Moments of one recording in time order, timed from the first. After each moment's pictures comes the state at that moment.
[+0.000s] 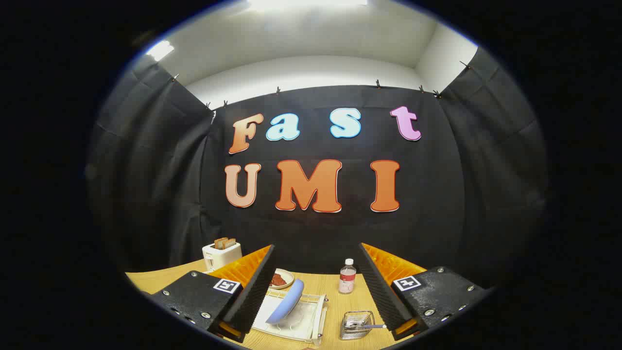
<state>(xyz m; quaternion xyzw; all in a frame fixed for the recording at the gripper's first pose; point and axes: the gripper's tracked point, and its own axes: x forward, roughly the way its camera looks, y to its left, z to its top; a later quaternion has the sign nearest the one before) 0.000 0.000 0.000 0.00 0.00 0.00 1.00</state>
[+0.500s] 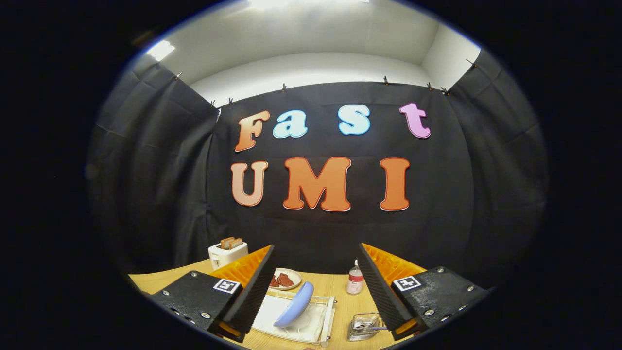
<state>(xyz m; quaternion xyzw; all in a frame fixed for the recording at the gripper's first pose) 0.021 0.025 -0.004 0.00 0.02 0.02 1.00</state>
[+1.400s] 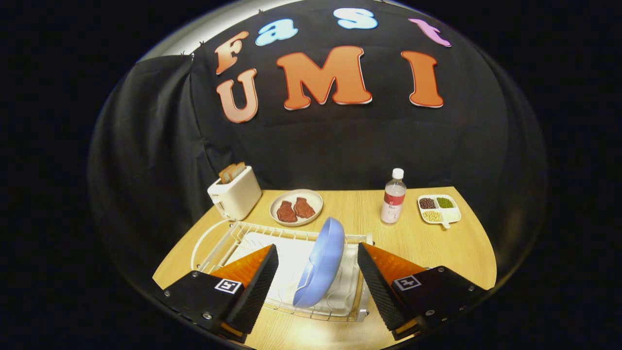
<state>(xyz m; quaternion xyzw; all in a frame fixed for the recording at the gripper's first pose) 0.095 0.064 -0.190 0.05 0.36 0.06 0.93</state>
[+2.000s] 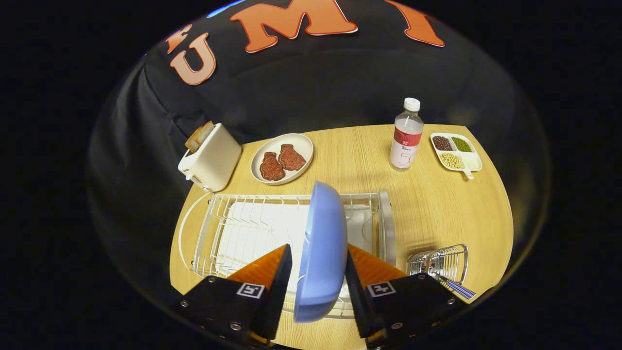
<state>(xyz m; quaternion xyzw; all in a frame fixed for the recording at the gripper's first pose) 0.117 0.076 -0.267 0.10 0.53 0.03 0.84</state>
